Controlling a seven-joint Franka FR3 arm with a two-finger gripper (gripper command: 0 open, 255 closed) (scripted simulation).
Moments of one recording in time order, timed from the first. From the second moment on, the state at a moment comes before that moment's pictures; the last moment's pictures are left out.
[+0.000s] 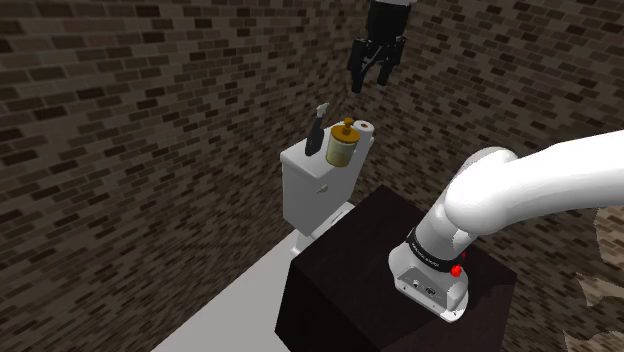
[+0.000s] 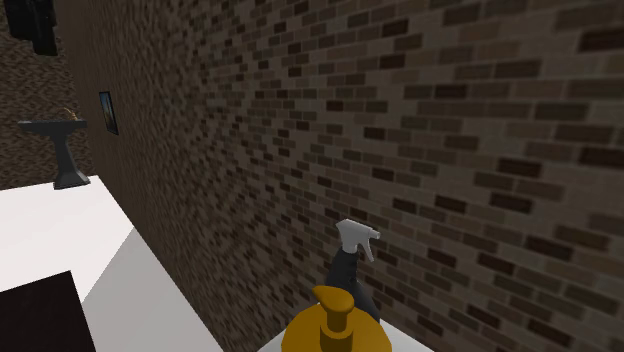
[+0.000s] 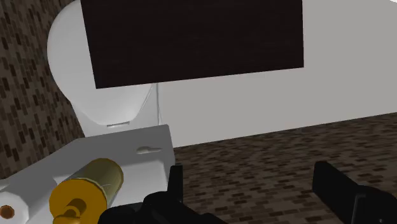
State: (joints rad) arm 0.02 -0.74 0.05 -2.36 0.00 1.56 0.16
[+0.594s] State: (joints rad) arm -0.05 -0.46 0.02 -2.23 0.05 1.67 0.29
